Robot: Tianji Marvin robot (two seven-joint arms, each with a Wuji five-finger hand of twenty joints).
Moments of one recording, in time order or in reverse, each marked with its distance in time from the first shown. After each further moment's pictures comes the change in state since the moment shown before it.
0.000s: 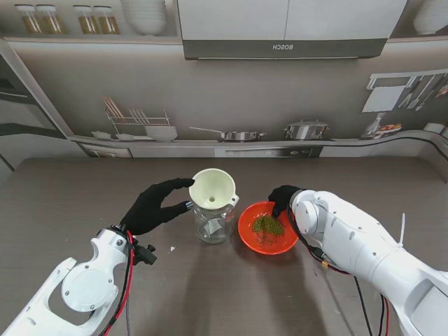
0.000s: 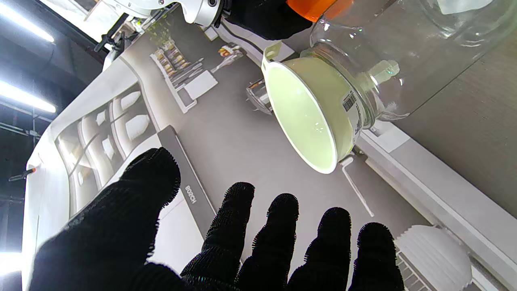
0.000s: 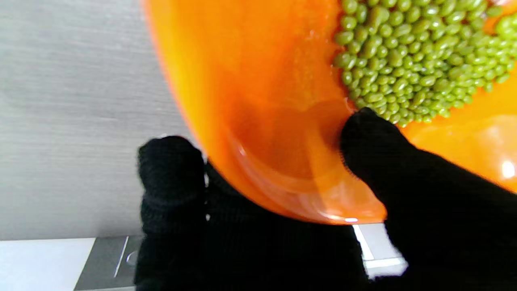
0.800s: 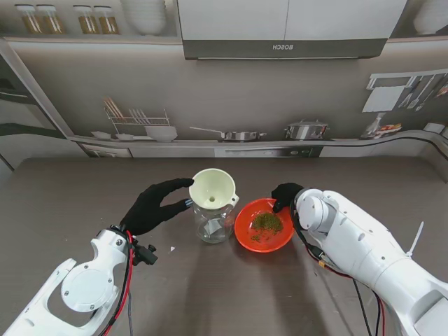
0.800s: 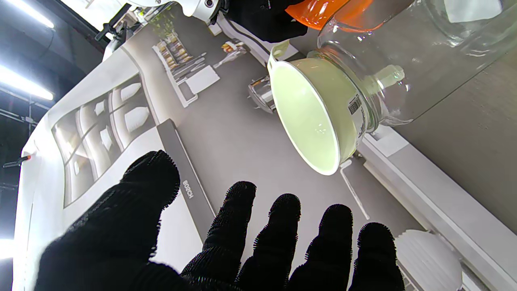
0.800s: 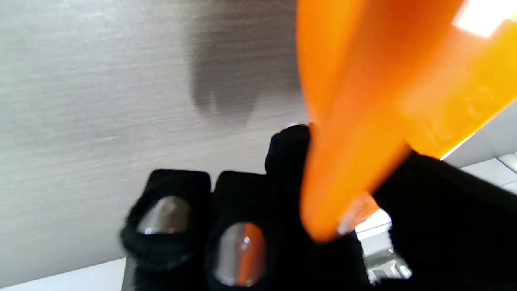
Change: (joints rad) left arm 0.009 -0.003 -0.001 -0.016 -0.042 0.026 -0.001; right arm -0.074 0.009 0.163 -0.074 0.078 0.059 0.015; left_hand 0.010 0.032 -0.046 0.000 0.011 0.012 0.002 0.000 0.001 0.018 0.000 0.000 0.023 0.015 0.012 0.009 0.000 0.002 0.000 0.000; right_hand -0.042 -0.040 0.125 -0.057 0.021 -0.016 0.033 0.100 0.121 -0.021 0.021 0.114 0.024 -0.073 0.451 0.284 0.149 -0.075 0.251 0.229
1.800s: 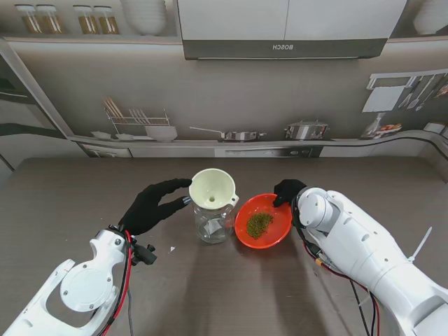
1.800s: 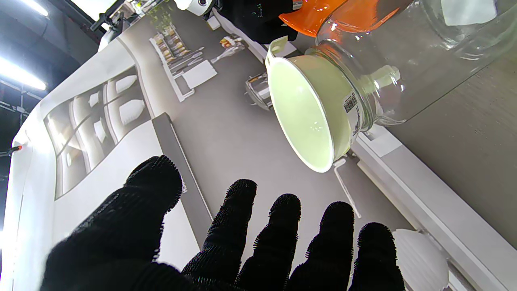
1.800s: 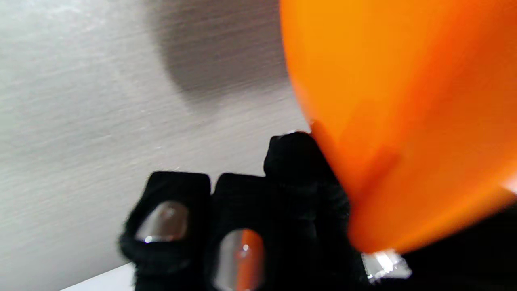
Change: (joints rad) left arm 0.007 -0.004 -0.007 -0.007 -0.025 0.024 0.001; right arm -0.036 -0.010 0.084 -0.028 0.063 0.043 -0.040; left_hand 0.011 0.040 -0.018 -0.001 0.020 0.002 0.000 0.000 0.000 0.002 0.000 0.000 0.024 0.011 0.000 0.010 0.000 0.001 0.000 0.000; right_hand 0.002 -0.001 0.000 -0.013 -0.004 0.028 0.003 0.035 0.003 0.005 0.032 0.032 0.004 0.000 0.021 0.022 0.003 0.000 0.024 0.001
